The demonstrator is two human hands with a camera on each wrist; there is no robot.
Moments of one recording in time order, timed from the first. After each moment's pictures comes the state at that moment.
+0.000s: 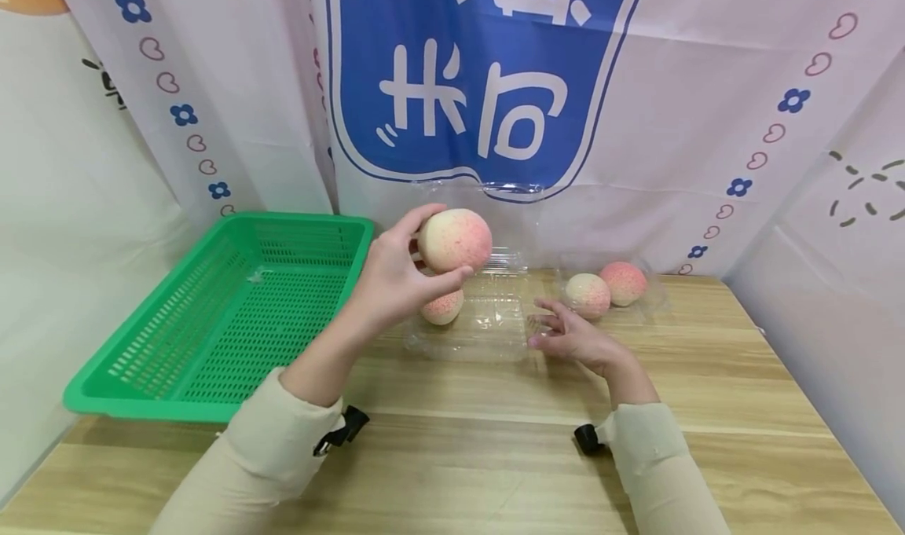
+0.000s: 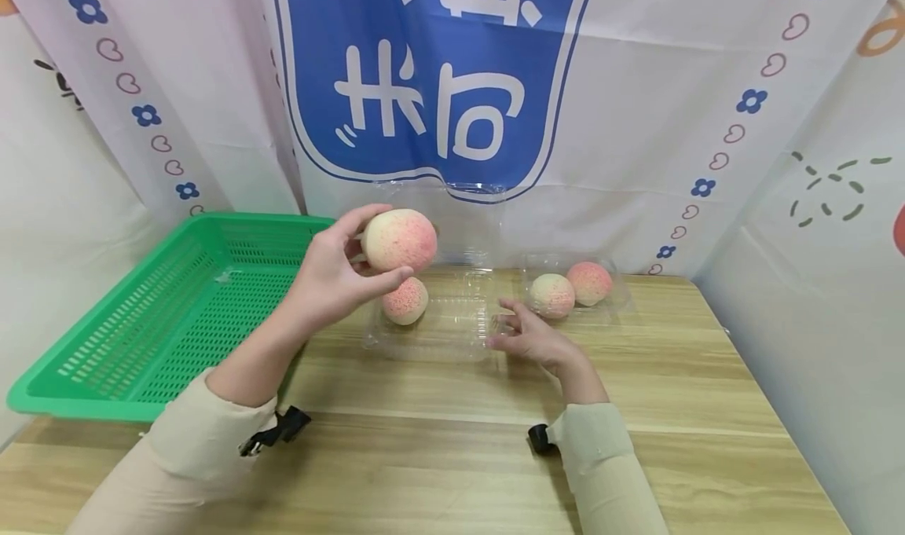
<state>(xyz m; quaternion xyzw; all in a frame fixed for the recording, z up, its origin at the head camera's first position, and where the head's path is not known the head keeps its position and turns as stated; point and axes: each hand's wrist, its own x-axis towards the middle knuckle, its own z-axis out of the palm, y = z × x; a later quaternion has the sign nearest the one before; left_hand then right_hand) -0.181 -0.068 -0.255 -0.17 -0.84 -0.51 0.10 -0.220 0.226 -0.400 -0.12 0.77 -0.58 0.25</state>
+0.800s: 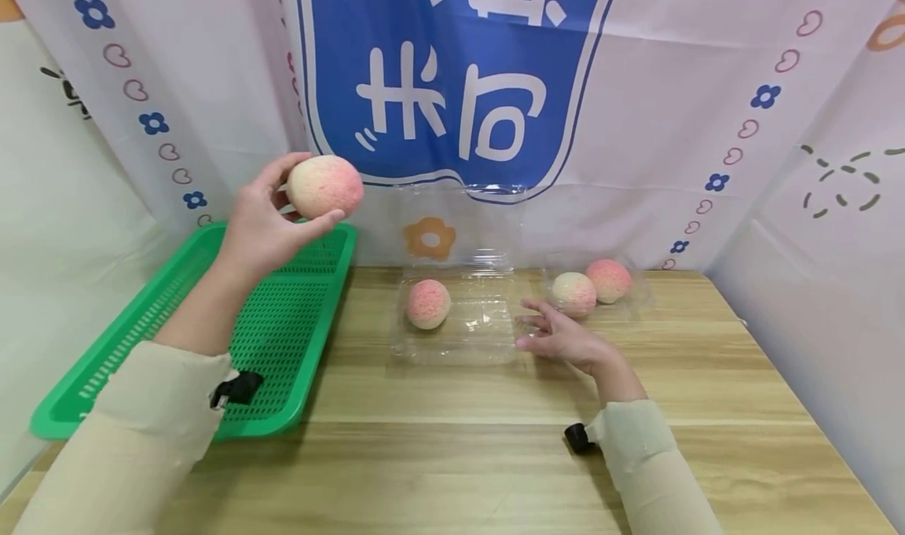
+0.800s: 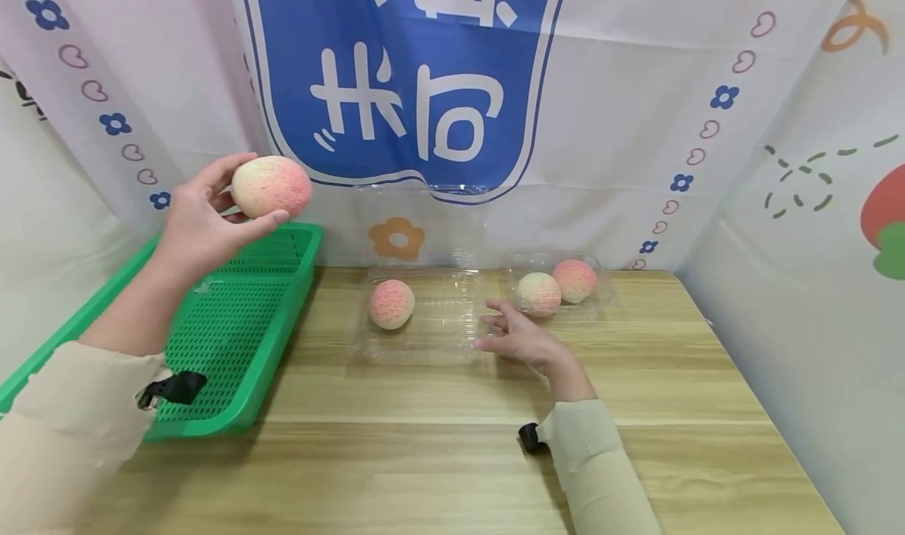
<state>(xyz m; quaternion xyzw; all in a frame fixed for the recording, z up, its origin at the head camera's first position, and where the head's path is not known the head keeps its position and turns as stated) -0.232 -0.175 -0.230 -0.12 -0.87 -0.45 0.17 -0.219 0.227 -0.401 -0.12 0.76 -0.58 0.25</state>
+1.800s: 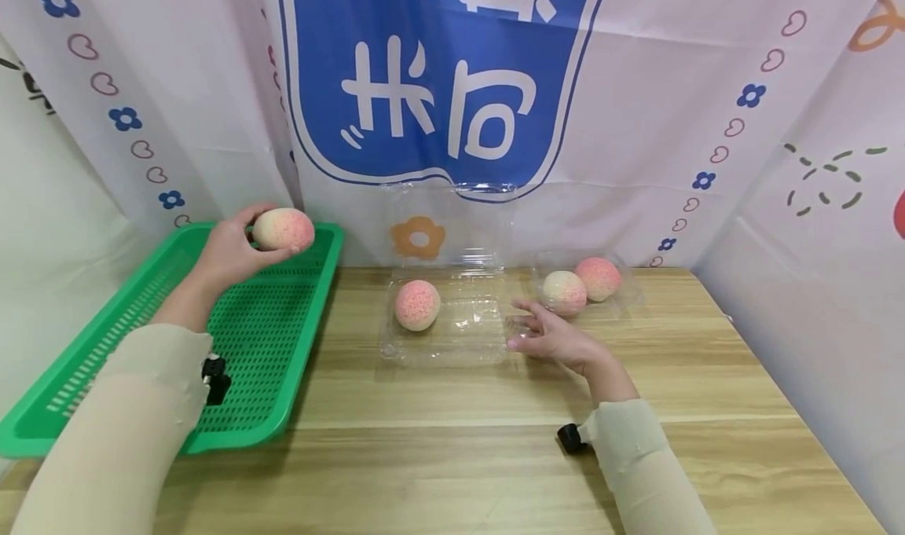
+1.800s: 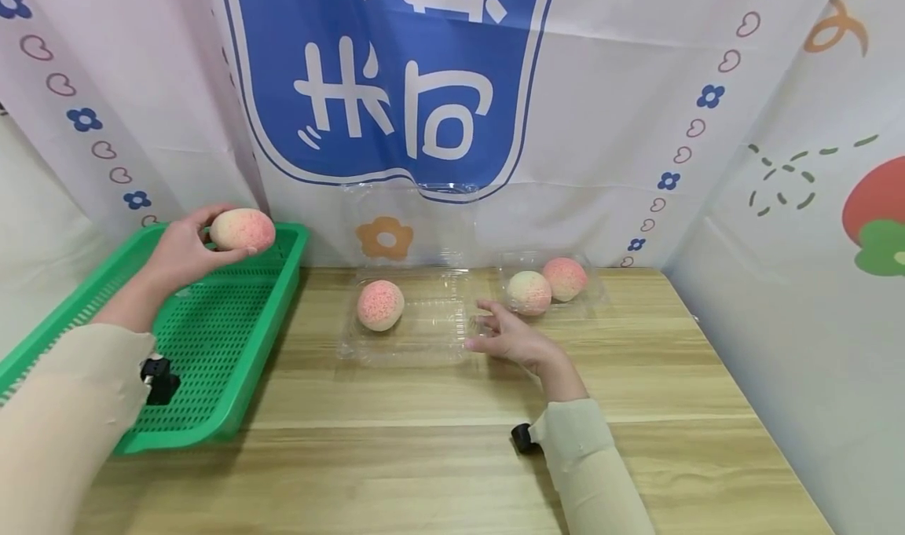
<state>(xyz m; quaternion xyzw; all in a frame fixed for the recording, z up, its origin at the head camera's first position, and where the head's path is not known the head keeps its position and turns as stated) -0.297 -0.254 -0.311 -0.10 -0.93 -0.36 0.07 -0.220 0.227 -0.401 -0.11 0.76 -0.59 0.25</state>
